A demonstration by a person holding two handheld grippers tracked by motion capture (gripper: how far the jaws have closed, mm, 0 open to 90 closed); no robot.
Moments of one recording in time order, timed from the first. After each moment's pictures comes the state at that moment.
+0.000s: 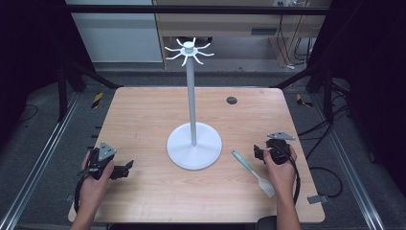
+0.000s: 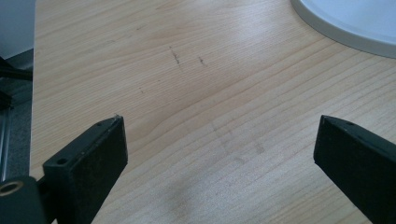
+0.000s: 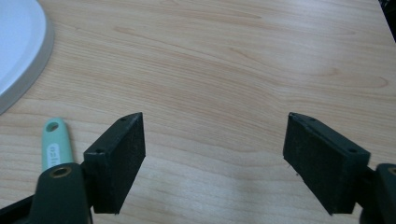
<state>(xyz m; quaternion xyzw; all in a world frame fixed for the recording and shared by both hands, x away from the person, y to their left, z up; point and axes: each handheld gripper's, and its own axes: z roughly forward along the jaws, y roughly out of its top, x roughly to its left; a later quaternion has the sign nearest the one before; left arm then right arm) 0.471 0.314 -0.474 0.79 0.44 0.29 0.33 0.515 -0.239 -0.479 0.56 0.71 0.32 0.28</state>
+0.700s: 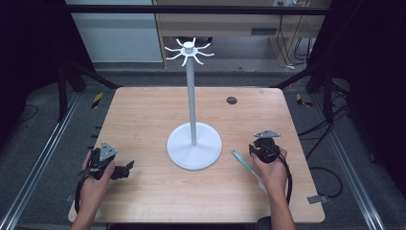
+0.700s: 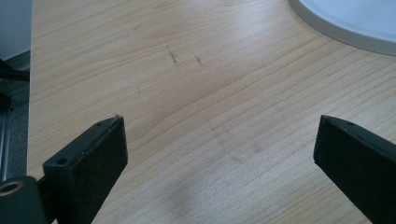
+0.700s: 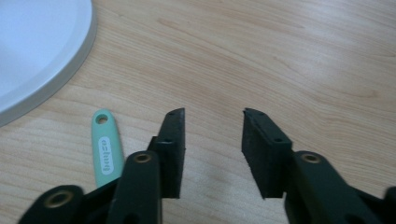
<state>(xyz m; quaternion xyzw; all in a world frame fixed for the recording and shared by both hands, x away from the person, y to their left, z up) 0.470 0.312 -0.474 0.79 0.43 0.29 0.32 0.517 -0.208 -0.471 0.52 0.76 0.29 0.27</state>
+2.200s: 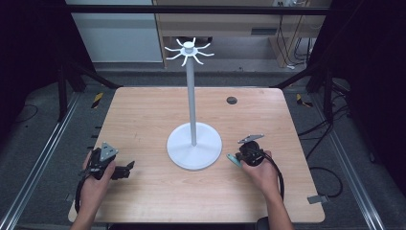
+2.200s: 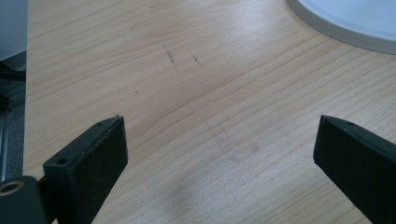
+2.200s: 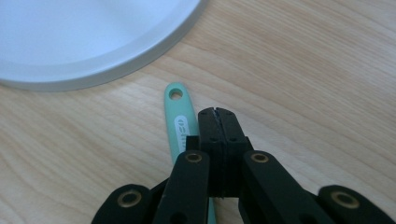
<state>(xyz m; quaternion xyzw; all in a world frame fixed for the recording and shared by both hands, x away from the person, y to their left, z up) 0.471 0.311 -0.474 0.79 0.43 0.28 0.32 0.515 -0.171 -0.485 0.45 0.83 0.29 0.15</state>
